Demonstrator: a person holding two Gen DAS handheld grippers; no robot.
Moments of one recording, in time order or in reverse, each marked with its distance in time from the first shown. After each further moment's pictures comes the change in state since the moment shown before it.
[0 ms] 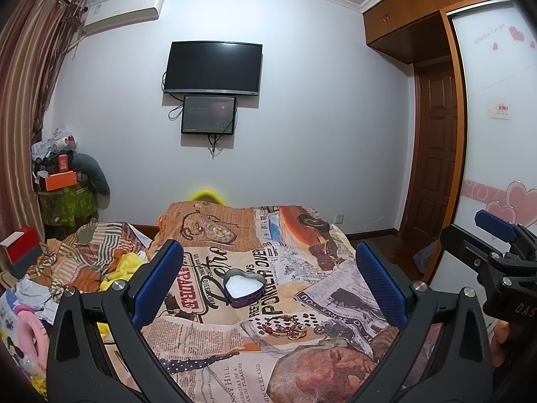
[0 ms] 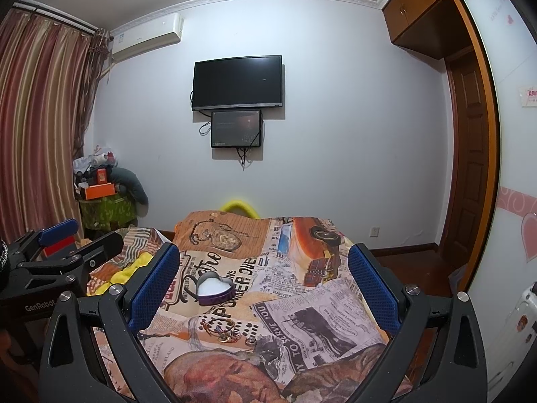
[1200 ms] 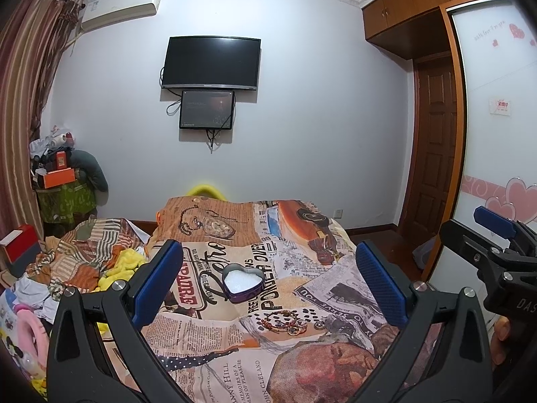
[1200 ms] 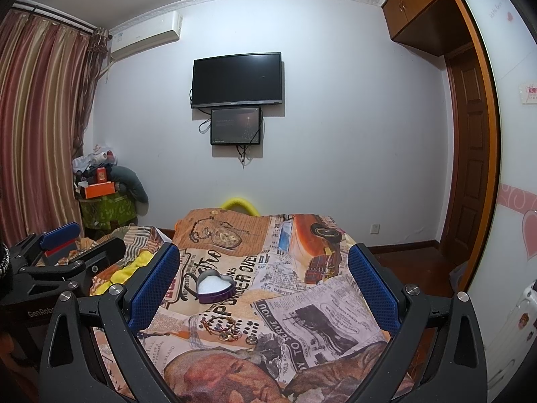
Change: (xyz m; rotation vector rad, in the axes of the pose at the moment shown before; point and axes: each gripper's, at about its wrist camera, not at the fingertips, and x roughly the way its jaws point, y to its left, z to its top) left arm 0.005 -0.001 -0.005 0.003 0.023 -0.003; right arm 0.000 -0.001 -0.001 0.005 0.011 0.000
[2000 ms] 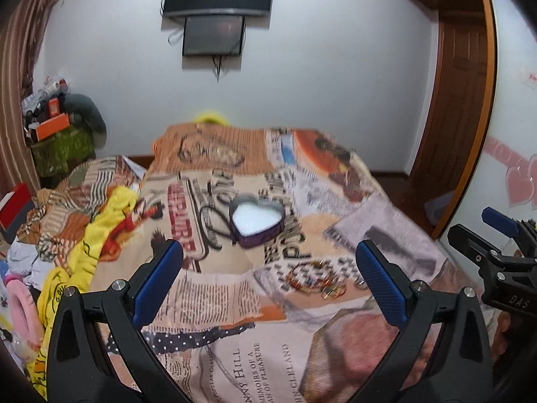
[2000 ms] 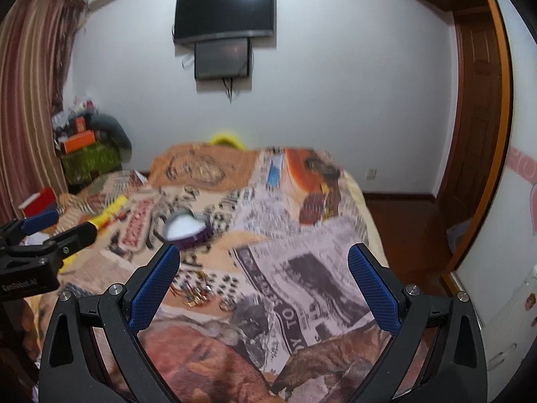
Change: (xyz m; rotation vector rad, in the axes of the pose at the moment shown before) left arm 0.117 0.031 -0.063 -0.026 0.320 0.029; right arm 0.094 -0.021 -0.062 0.005 0.298 -0.036
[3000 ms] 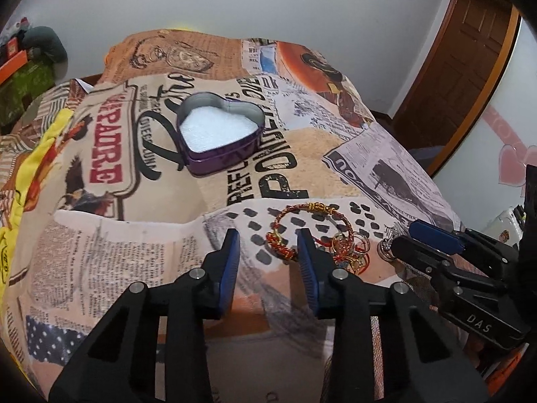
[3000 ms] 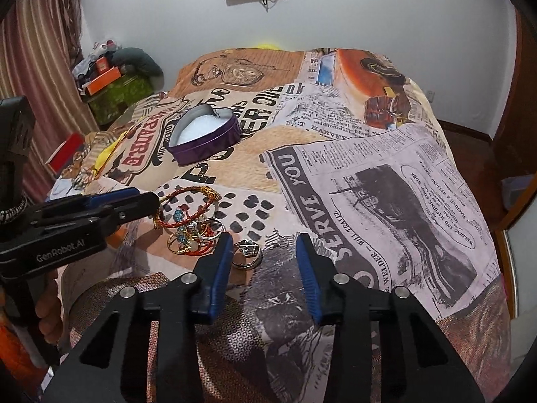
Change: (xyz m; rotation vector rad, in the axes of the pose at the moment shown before) left arm 0.128 -0.005 -0.035 -0.068 0.342 -0.156; right arm 0.104 0.000 -0.039 0.001 0.343 0.246
